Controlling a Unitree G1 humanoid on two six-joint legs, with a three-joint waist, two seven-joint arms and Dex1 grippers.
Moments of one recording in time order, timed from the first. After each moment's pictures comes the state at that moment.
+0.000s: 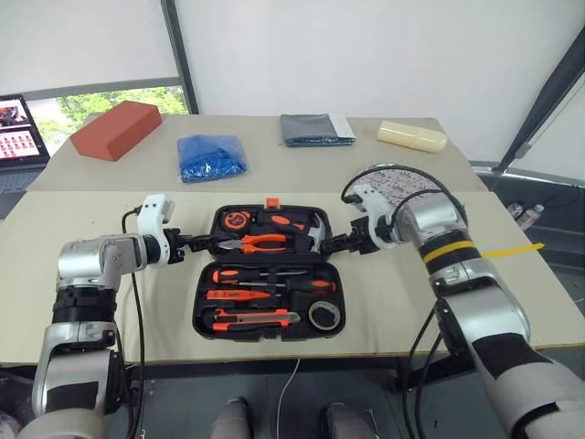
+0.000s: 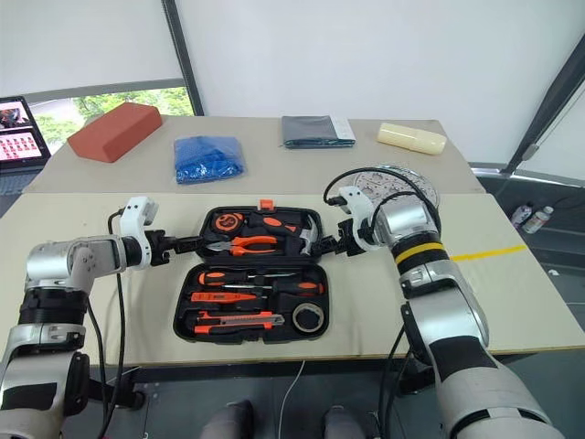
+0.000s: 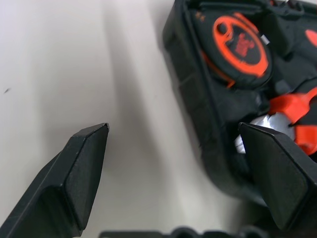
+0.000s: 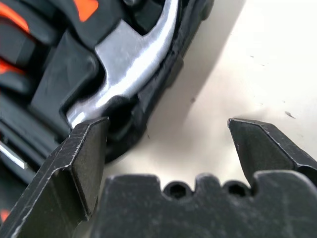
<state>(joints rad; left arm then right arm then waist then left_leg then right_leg) -0.73 0.65 0.15 0.41 -0.43 1.01 -0.64 -1.18 -0.36 0.18 0.83 0.13 1.03 0.79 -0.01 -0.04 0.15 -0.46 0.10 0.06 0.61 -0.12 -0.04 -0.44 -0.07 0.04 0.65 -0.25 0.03</state>
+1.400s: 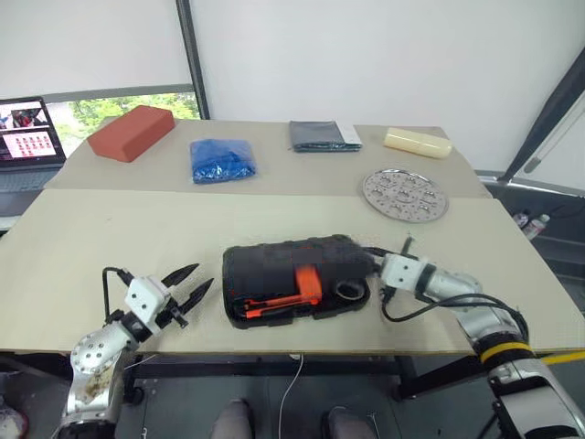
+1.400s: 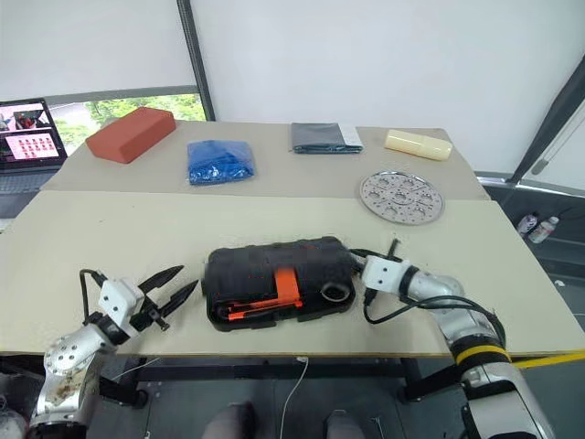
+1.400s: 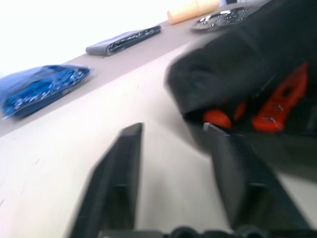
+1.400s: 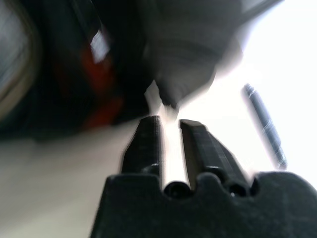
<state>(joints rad) 0.06 0.50 0.25 0.10 -0.26 -0.35 -0.83 -0.48 -0.64 0.19 0.66 -0.23 -0.73 0.56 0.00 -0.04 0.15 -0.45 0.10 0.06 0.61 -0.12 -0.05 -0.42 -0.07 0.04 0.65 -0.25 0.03</state>
